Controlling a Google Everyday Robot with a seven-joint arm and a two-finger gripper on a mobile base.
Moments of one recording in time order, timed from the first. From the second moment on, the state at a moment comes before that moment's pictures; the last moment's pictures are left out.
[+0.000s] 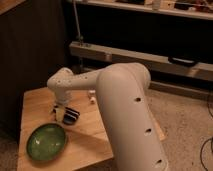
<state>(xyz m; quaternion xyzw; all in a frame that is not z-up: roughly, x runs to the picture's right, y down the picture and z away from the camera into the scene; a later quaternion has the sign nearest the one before) -0.244 0.119 0.845 -0.34 -0.03 0.17 0.92</state>
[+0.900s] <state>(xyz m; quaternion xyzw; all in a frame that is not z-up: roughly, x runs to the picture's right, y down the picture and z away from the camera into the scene) -0.255 0.125 0.748 -0.26 -0.06 0.19 0.94</state>
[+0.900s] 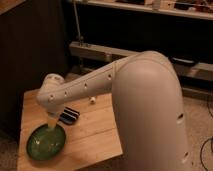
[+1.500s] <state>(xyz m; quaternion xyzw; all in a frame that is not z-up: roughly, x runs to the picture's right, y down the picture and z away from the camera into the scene) -0.246 0.095 0.768 -0.38 -0.08 0.30 0.87</state>
